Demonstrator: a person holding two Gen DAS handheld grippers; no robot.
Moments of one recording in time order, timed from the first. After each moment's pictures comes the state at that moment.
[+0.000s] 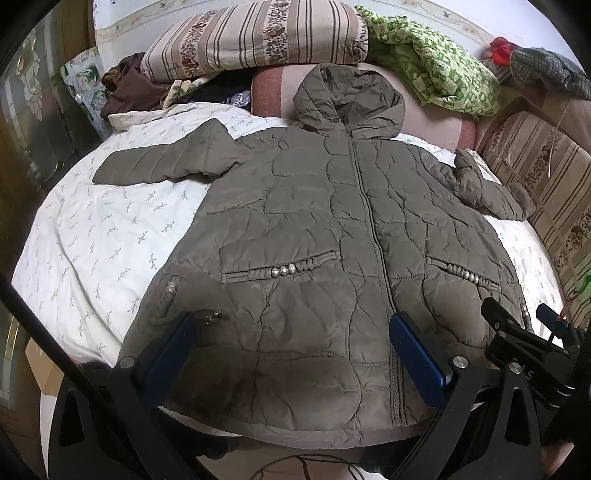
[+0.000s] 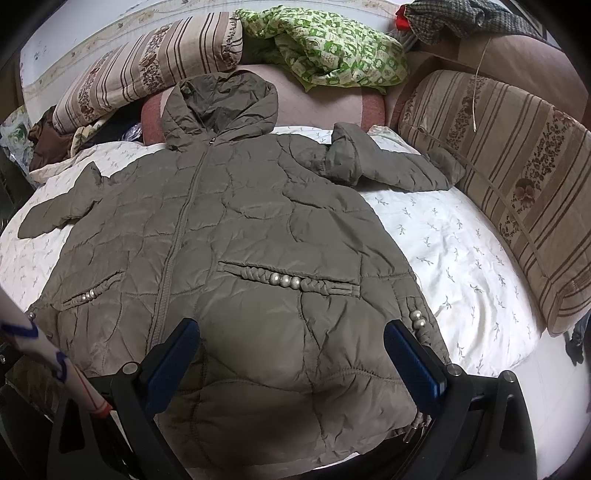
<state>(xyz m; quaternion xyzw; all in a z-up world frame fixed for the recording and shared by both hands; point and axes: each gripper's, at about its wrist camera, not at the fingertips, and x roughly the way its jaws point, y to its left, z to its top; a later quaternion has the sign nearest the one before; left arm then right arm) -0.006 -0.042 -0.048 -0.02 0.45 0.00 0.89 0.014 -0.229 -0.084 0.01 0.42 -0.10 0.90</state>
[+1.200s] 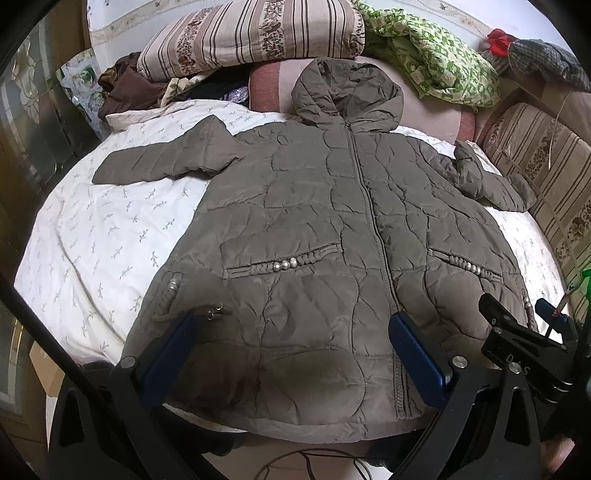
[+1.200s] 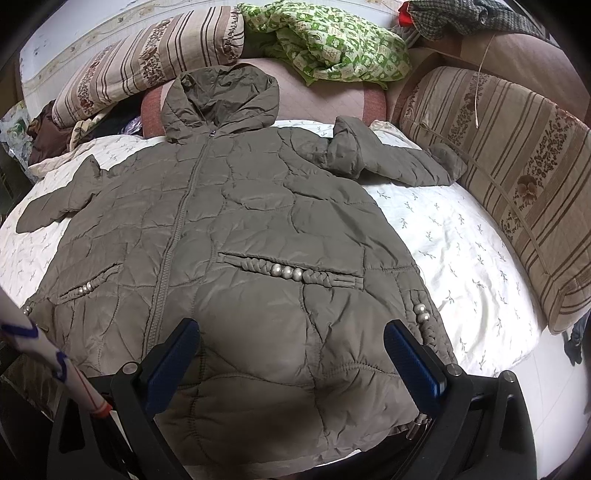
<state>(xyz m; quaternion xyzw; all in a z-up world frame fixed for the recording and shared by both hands) -0.005 -0.041 -0.048 -0.01 0.46 0.00 0.89 0.015 -0.229 -0.091 0.01 0.42 -0.10 0.90</state>
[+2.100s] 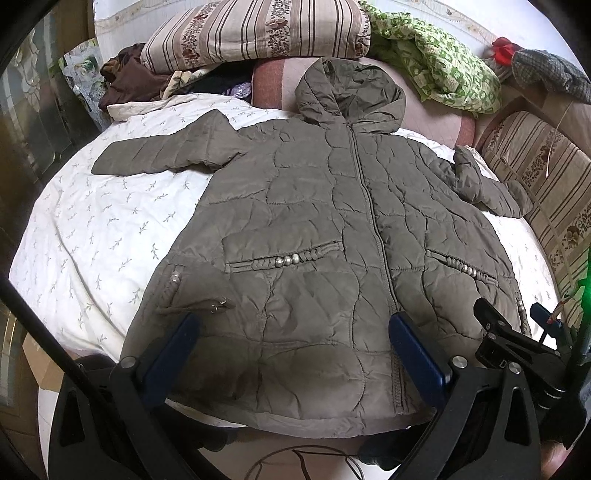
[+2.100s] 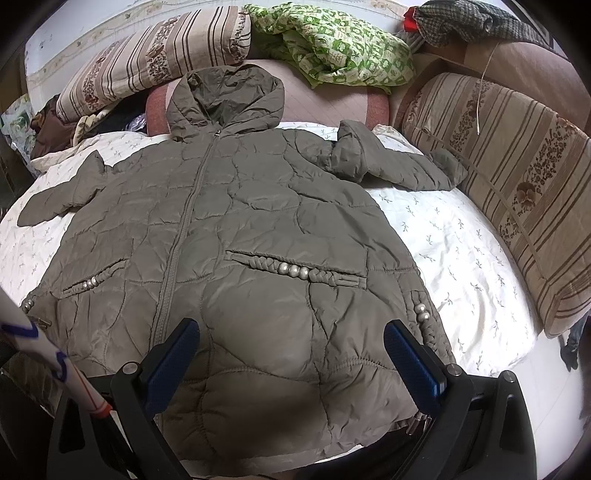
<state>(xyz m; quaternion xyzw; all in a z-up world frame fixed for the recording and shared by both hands) -0.009 -0.031 -0.046 -0.03 0.46 -0.01 0.89 0.010 -0.219 -0.087 0.00 0.42 -0.10 0.90</state>
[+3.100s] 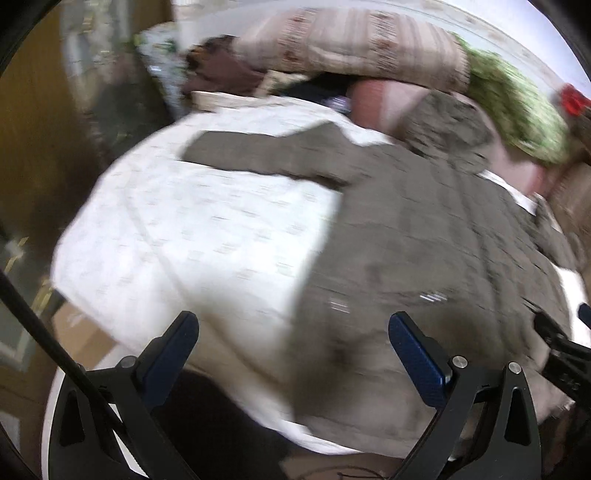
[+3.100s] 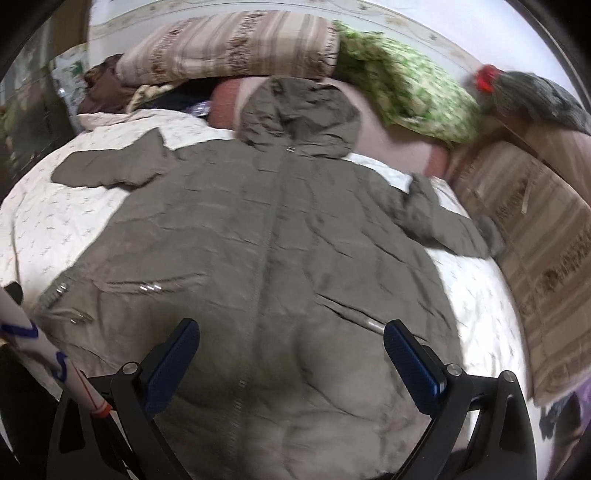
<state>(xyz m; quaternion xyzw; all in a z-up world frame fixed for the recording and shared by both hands) -0.010 0.110 -0.047 -0.05 0.43 0.13 0.89 0.047 -0.116 -0.067 -0.10 0.41 -0.01 0.91</state>
